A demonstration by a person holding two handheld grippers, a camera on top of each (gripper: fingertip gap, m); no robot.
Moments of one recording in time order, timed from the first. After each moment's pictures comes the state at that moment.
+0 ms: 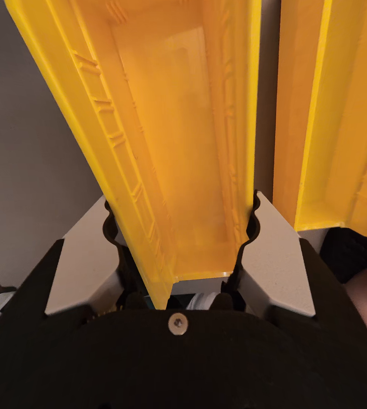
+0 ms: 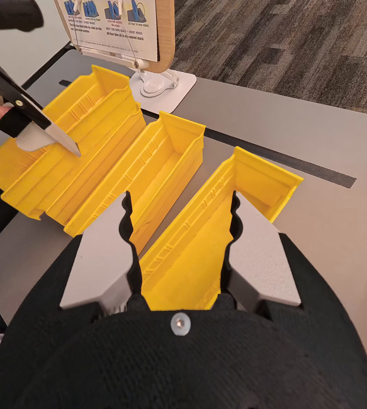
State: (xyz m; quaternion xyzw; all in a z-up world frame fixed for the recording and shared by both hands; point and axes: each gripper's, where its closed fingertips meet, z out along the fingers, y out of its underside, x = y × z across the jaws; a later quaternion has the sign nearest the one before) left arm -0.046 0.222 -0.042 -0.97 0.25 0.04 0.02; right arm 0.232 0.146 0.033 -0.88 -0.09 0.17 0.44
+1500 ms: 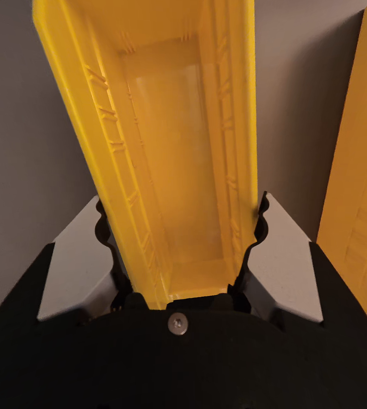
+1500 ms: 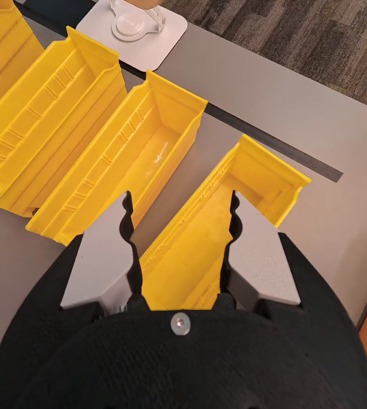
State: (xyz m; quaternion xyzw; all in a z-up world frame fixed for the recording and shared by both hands) left arm -0.252 0.287 -0.098 -0.98 0.19 -0.01 0.11; right arm 0.209 0.163 0.003 -0.92 -0.13 0.08 0.37
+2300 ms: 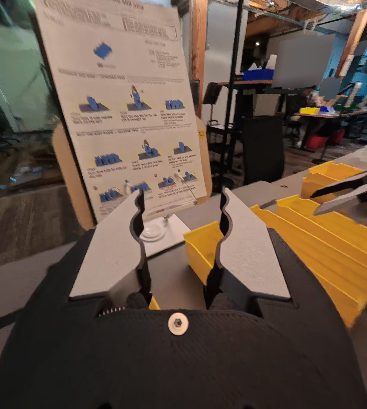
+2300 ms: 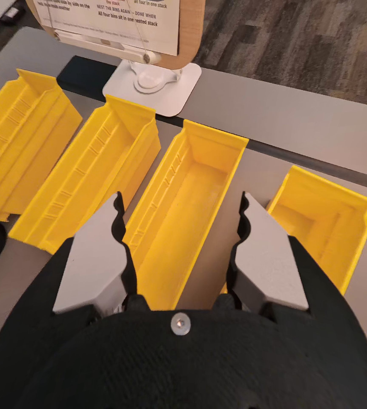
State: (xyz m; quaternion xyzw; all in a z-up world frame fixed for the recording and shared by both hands) left arm -0.170 0.269 0.152 -0.65 0.28 -0.29 0.65; right arm 0.131 0.194 0.020 -0.90 -0.05 0.10 0.41
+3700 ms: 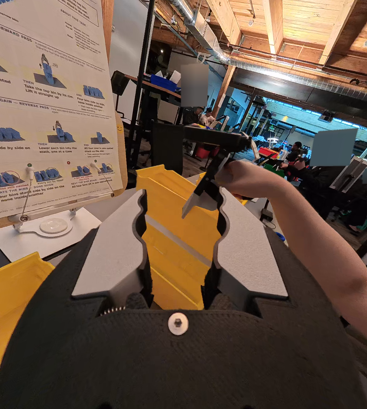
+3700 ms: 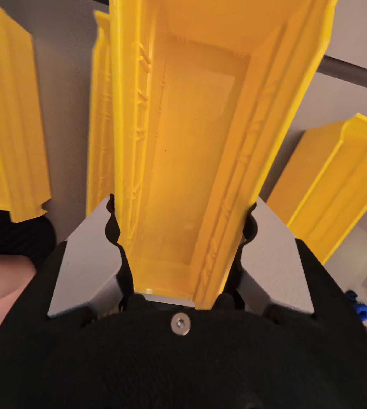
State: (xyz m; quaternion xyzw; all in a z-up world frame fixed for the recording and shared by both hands) left arm -0.195 0.201 0.179 -0.61 0.31 -0.52 0.51; right arm 0.027 0.212 0.030 -0.99 0.02 -0.01 0.11
